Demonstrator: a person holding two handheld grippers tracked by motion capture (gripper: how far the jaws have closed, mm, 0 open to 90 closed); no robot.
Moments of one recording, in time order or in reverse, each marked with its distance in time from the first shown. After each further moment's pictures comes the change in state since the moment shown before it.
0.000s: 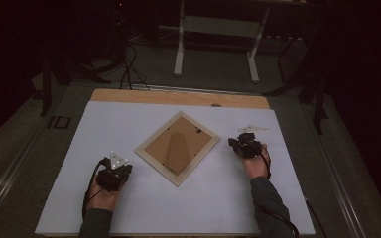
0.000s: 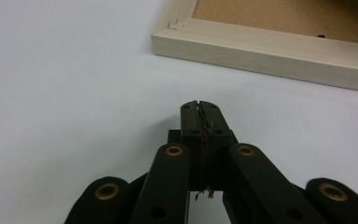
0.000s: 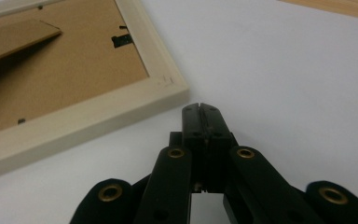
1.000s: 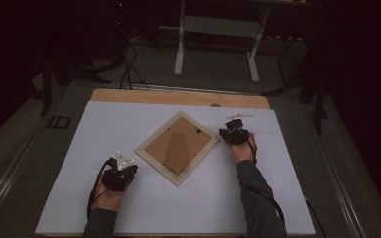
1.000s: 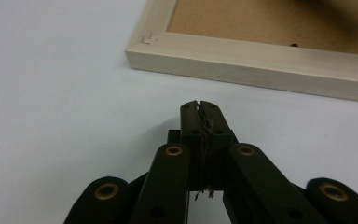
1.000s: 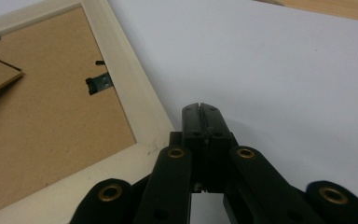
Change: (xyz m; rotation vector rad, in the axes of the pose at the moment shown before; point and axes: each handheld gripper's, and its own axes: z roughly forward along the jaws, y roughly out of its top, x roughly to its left) left arm -0.013 0.006 0.001 -0.020 -0.034 0.021; right arm 0.000 0.033 0.052 0.048 -0.019 0.059
